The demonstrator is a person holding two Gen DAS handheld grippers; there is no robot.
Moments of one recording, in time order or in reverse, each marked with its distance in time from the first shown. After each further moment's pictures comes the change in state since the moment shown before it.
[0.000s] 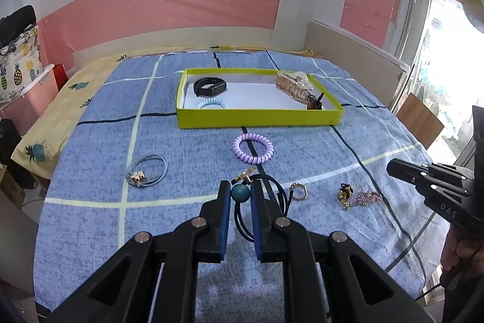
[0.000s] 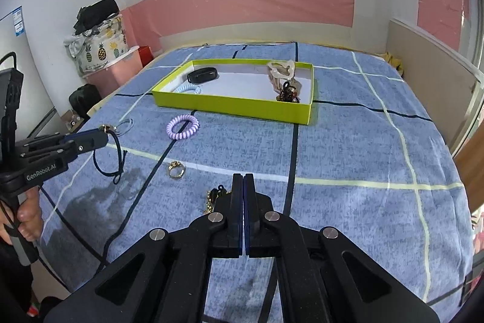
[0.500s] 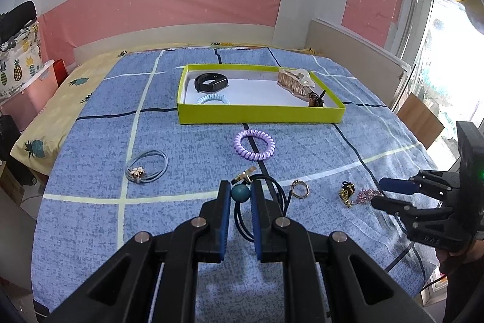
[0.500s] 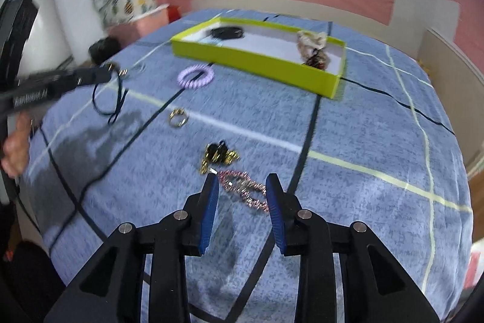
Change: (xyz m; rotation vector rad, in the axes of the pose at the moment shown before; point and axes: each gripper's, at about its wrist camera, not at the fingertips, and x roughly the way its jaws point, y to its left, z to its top) left arm 0.003 0.002 -0.002 -0.012 0.018 -0.006; right arm 0.030 0.000 -0.023 -0.227 0.143 0.056
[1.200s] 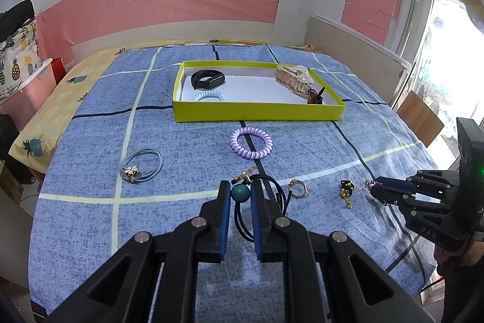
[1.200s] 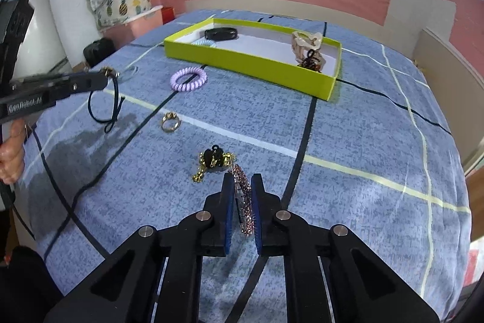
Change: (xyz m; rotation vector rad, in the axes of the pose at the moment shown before) left arm 0.004 -0.004 0.001 0.001 0.012 -0.004; right arm -0.007 -0.007 0.004 0.077 -0.041 -0.014
